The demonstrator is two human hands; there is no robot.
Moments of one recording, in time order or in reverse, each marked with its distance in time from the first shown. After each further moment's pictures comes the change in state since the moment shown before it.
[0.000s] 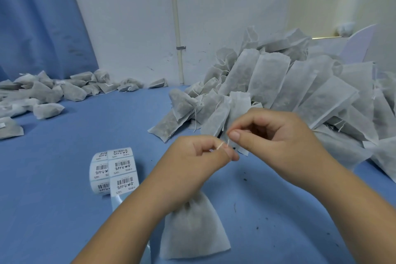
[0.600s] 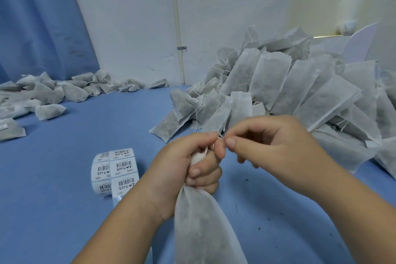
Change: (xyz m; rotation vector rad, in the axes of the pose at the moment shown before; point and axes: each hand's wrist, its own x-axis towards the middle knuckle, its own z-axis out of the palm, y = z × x) left_hand 0.005 -0.005 -0.006 -0.755 -0.211 -0.198; right_hand -0.004 -0.015 0.005 0.059 -0.060 0.107
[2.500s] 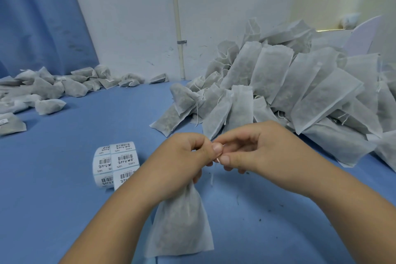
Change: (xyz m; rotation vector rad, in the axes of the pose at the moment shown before) left_hand -0.007 0.004 -0.007 0.951 0.326 0.028; right_hand -0.003 0.002 0.009 -0.020 -0.182 0.250
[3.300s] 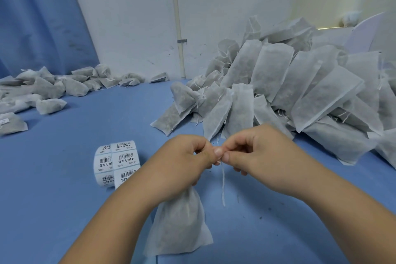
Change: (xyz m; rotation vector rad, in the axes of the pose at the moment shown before) left_hand 0.001 -0.006 0.000 0.079 -0.031 -0.006; right_hand 0.004 0.010 0.008 -0.201 0.081 0.062
